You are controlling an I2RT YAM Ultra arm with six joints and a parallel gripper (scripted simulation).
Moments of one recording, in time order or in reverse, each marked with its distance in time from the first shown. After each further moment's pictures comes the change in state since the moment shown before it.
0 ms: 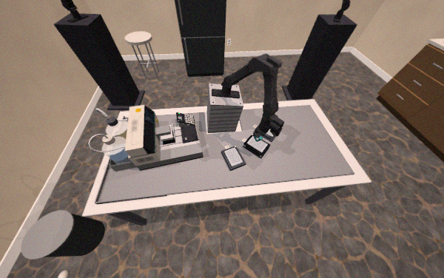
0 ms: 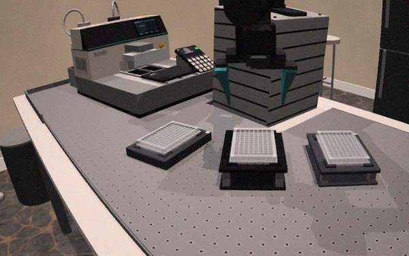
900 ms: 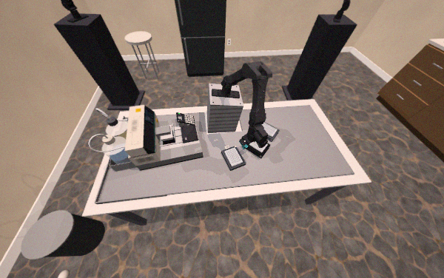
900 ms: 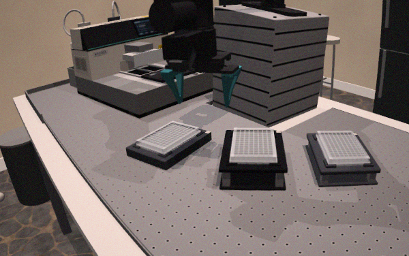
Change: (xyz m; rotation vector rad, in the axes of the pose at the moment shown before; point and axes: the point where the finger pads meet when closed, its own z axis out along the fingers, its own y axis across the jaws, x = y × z) arm 0.029 -0.100 0.011 0.001 -0.002 0.261
